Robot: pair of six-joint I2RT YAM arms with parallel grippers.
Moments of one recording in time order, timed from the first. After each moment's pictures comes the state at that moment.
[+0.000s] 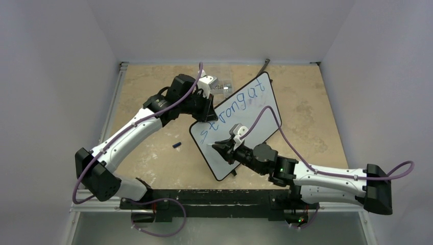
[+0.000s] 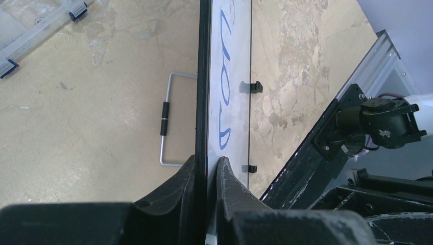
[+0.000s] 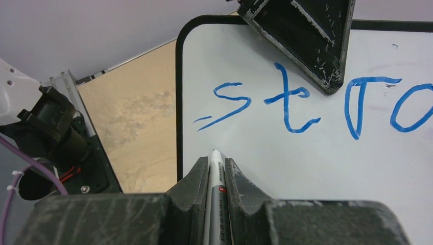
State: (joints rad) left arm -0.64 1.40 1.35 -0.63 0.33 -0.20; right arm 1.23 0.95 0.55 0.34 0.29 0.13
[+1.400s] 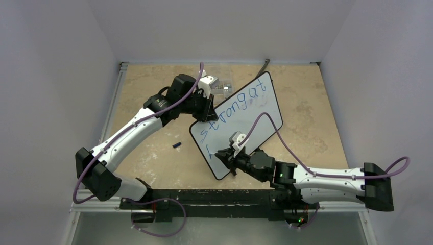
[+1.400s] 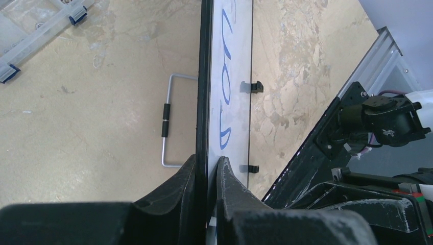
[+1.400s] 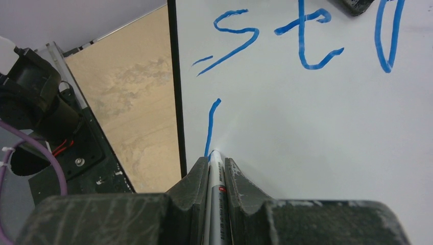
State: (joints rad) left arm -0.64 1.41 1.35 -0.62 0.34 -0.18; right arm 1.30 0.94 0.46 0.31 0.37 0.20
